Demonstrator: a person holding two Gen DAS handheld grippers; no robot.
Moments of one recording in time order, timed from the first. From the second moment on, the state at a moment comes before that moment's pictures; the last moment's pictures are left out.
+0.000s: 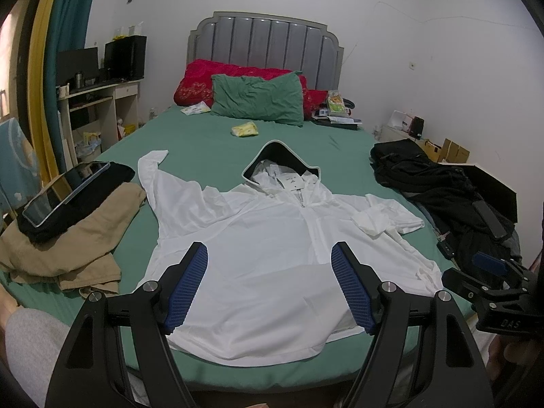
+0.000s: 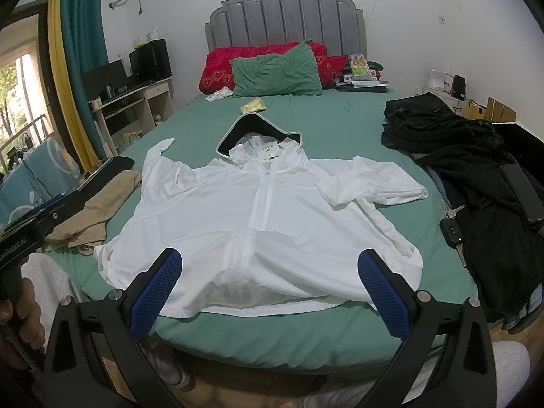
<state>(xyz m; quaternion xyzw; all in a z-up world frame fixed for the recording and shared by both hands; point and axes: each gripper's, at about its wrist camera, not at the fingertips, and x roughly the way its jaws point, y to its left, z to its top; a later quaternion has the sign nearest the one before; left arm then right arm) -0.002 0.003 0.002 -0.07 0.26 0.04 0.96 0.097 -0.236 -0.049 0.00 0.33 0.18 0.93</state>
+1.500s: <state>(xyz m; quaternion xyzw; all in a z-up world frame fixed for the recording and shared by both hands) 0.196 0.104 -0.111 -0.10 0.41 -0.01 0.90 0.378 -0.201 -0.165 -0.32 0.36 0.17 0.86</state>
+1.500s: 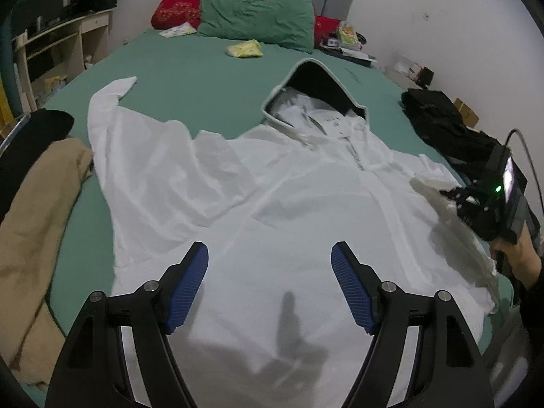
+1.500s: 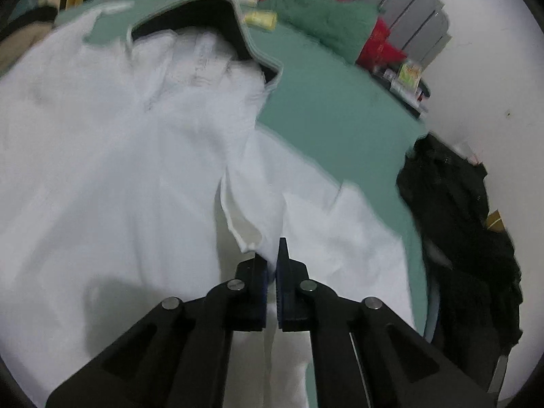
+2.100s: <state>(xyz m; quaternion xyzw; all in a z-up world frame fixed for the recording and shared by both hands) 0.225 0.237 -0.078 -0.09 0.37 0.09 0.92 0.345 0.048 -0.129 -0.20 0.35 0.35 0.85</state>
